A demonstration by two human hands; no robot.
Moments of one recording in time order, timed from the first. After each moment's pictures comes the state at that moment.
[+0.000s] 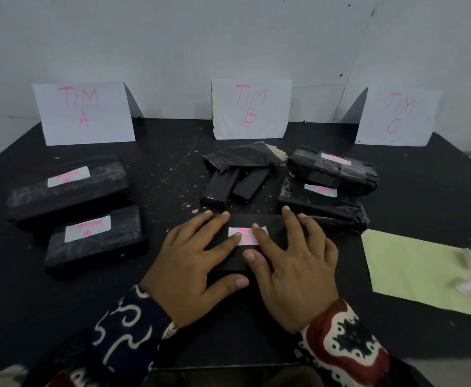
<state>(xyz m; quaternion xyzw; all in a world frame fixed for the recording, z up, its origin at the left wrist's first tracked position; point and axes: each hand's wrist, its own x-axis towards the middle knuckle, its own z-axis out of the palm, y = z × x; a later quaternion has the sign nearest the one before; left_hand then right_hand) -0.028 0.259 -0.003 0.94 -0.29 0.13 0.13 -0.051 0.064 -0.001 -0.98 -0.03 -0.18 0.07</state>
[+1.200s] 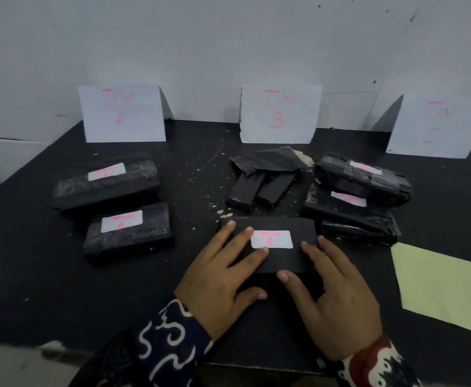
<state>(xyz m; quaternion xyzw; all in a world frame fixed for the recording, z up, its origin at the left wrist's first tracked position) -0.046 0.251 -0.021 0.93 -0.28 0.18 0.17 -0.068 0.047 -0.013 -0.95 -0.03 -0.22 0.24</state>
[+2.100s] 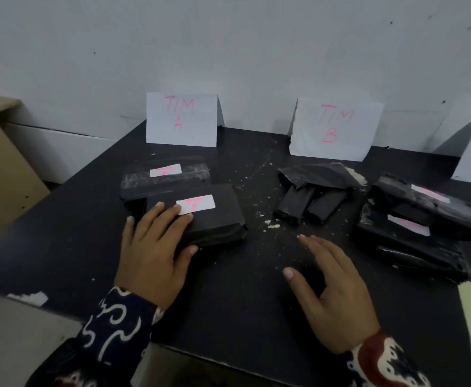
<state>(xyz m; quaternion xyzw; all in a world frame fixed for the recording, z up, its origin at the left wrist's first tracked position) -0.057 0.380 -0.001 0.96 0.00 0.25 0.09 -0.038 0.098 -0.008 -0.92 -0.15 -0.14 0.34</state>
